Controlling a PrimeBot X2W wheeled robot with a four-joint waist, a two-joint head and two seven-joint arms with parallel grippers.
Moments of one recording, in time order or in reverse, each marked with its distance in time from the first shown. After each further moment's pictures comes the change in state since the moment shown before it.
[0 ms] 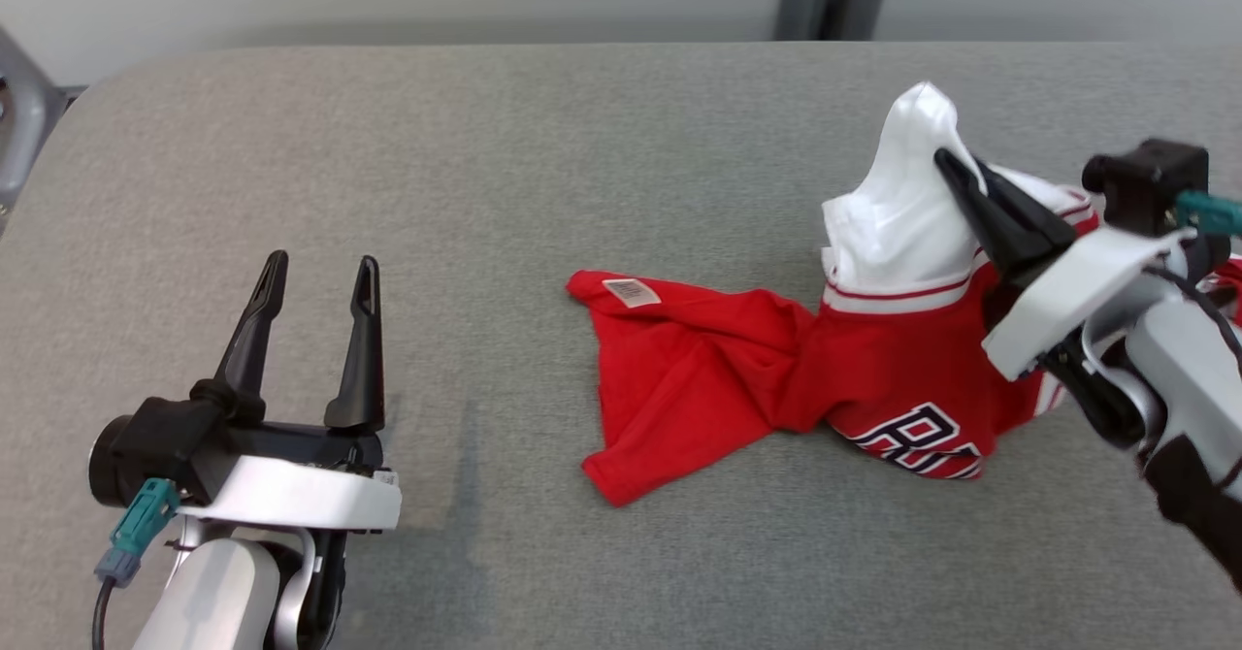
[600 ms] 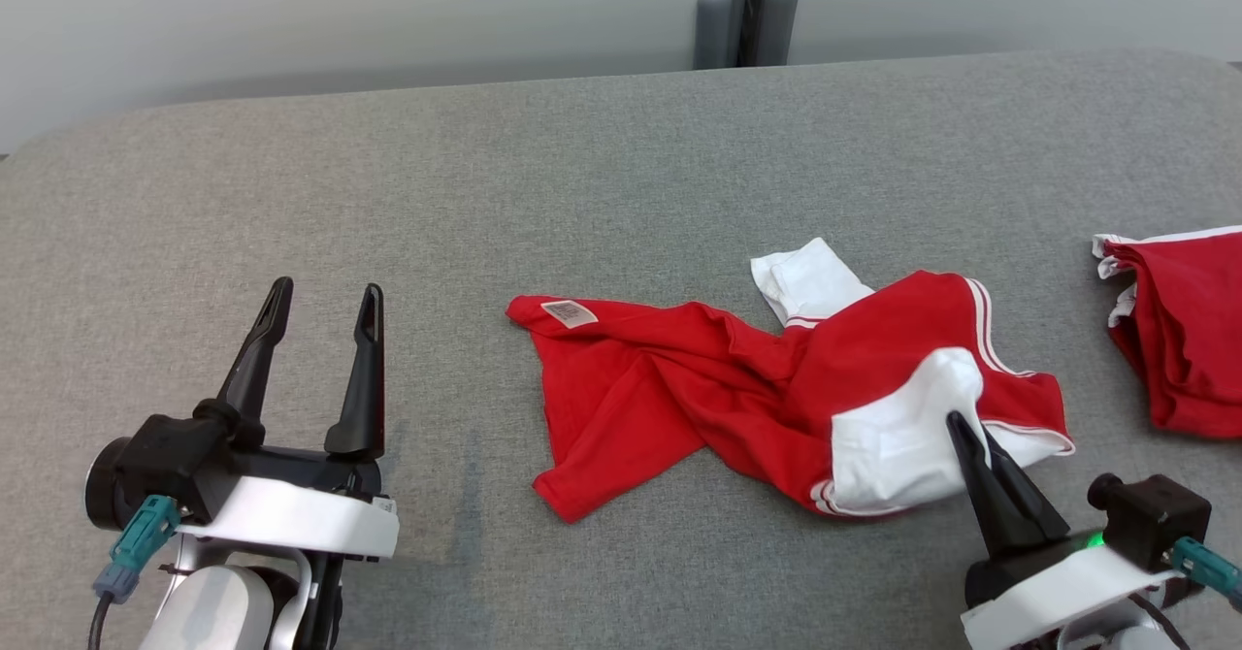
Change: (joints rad) left arm 0.054 0.032 -0.008 -0.061 -0.007 0.018 0.053; right arm 0.774 0.249 -0.631 -0.389 -0.415 0.000 -0.006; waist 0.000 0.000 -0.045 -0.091
